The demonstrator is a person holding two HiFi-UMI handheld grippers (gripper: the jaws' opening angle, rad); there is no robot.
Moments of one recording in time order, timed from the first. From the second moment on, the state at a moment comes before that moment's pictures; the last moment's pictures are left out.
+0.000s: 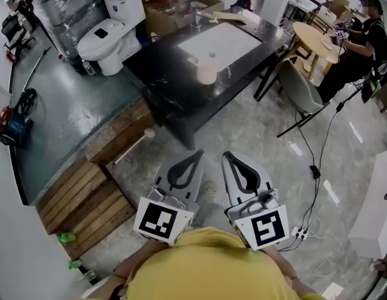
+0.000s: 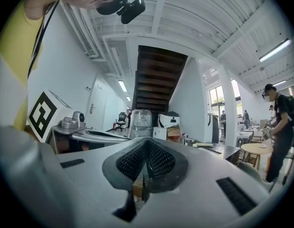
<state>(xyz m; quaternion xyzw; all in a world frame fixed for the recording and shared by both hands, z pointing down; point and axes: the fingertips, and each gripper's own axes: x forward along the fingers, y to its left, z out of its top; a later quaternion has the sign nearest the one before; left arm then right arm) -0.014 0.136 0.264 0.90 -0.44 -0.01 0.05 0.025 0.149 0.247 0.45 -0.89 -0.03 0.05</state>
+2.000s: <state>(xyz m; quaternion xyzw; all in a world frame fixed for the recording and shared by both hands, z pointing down) 0.016 -0.140 0.273 0.87 -0.48 0.01 0.07 0.058 -0.131 0.267 0.41 -0.91 0.01 0.06</state>
